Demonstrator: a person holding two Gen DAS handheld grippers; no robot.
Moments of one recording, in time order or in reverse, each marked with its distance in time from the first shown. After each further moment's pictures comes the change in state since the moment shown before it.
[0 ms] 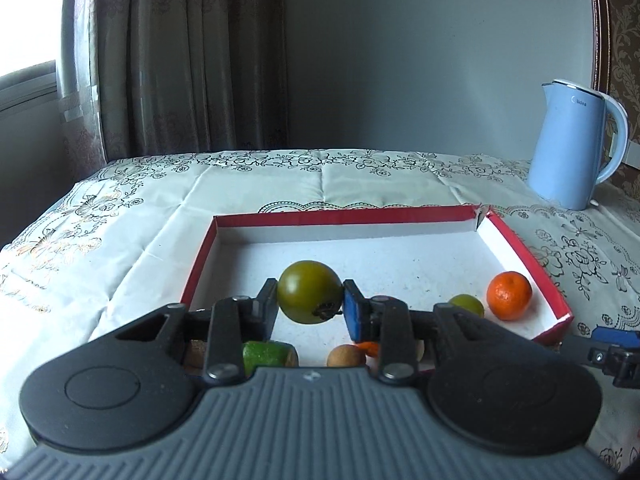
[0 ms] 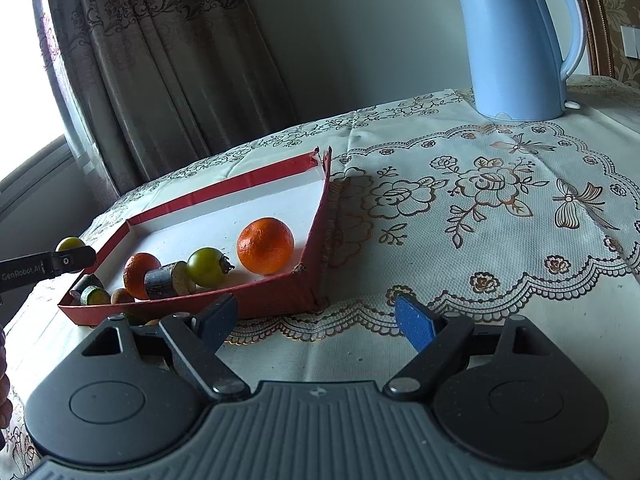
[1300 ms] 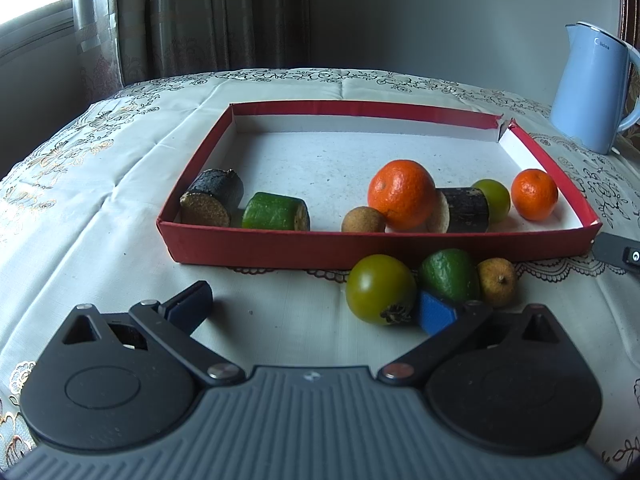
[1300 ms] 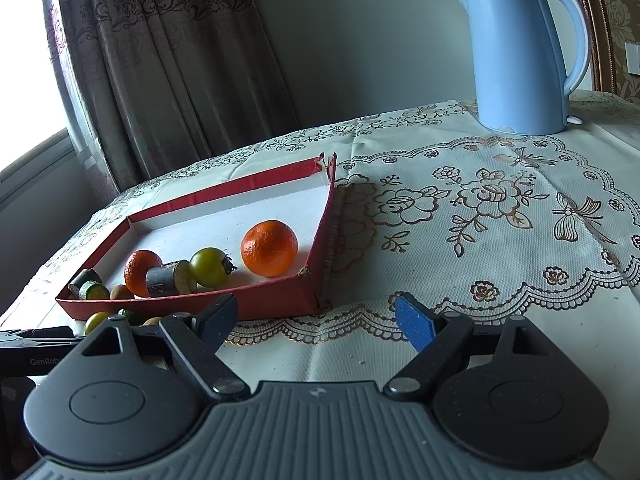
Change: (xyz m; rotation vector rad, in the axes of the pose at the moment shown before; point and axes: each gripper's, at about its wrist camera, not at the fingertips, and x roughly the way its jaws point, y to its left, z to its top) left arm 0.000 -0.002 -0.064 -0.030 0.164 0.058; right arm -0.001 0.007 -0.001 -0.044 -0.021 -0.015
